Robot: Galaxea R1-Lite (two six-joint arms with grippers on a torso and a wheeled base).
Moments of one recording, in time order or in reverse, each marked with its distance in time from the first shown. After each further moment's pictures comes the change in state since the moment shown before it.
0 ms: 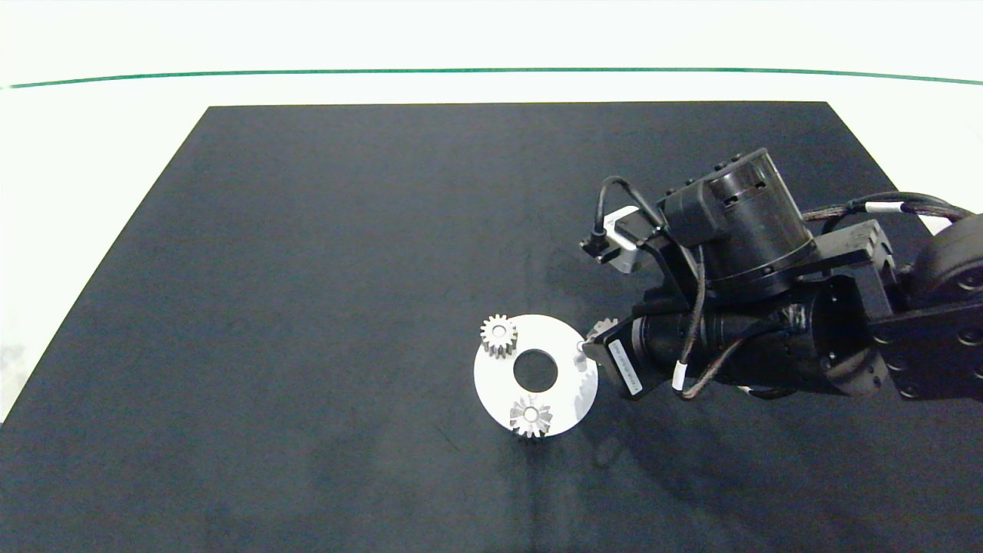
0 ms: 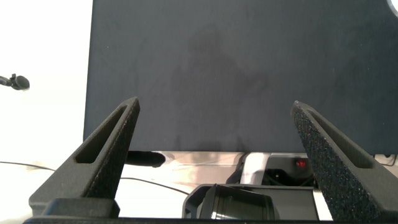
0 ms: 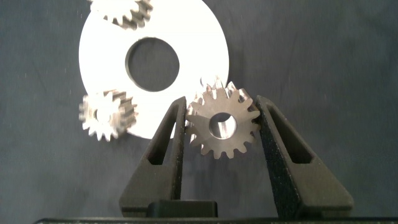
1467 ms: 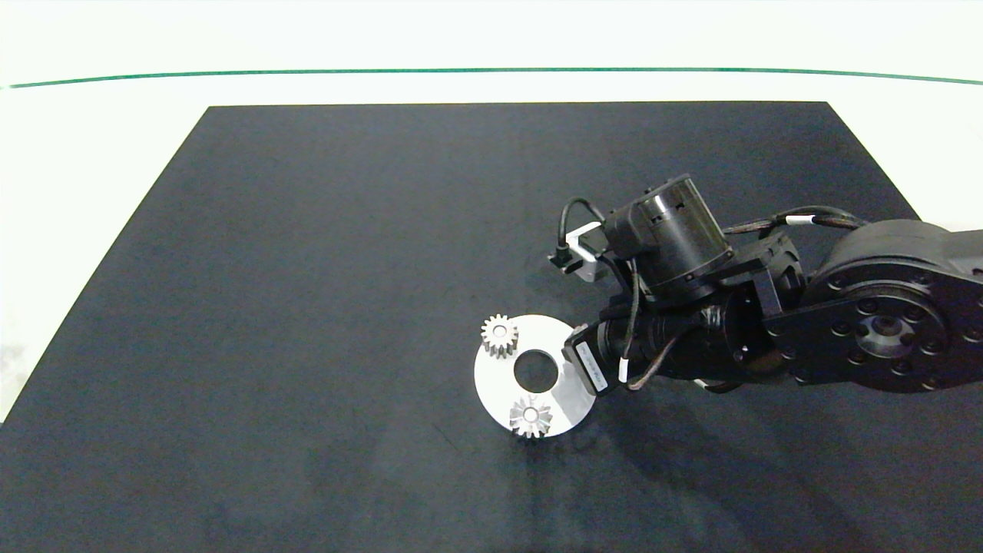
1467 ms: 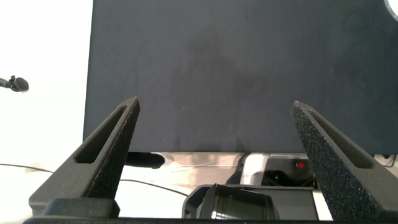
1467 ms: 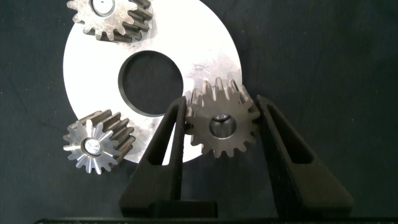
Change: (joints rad) left arm -0.003 -0.012 0.000 0.002 -0.001 0.000; right arm -0.008 0.103 -0.058 0.000 0.000 0.003
